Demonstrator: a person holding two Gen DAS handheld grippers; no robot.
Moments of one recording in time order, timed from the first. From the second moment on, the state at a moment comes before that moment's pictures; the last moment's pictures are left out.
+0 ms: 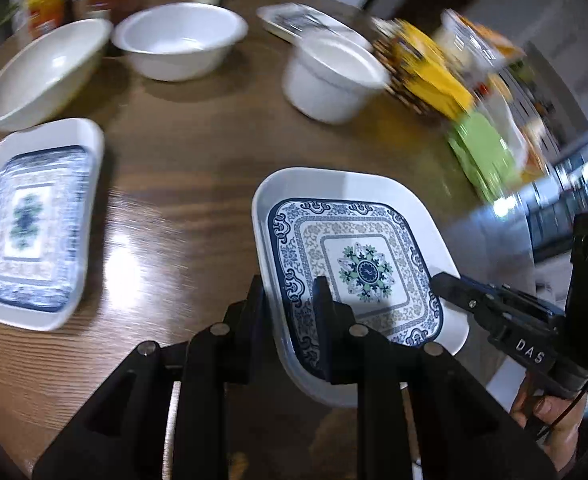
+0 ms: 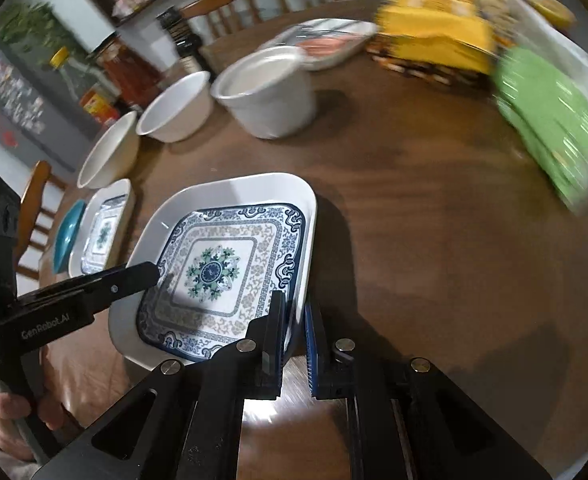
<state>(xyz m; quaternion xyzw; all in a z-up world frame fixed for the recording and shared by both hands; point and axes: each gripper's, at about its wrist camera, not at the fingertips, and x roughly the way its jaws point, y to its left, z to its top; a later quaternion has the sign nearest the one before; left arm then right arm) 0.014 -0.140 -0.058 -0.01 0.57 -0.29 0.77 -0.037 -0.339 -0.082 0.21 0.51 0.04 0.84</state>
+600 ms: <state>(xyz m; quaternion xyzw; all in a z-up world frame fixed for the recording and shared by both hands) -0.009 -0.170 -0.054 0.04 0.54 -0.33 0.78 -0.091 -0.369 -0.079 0.23 0.48 -0.10 0.84</state>
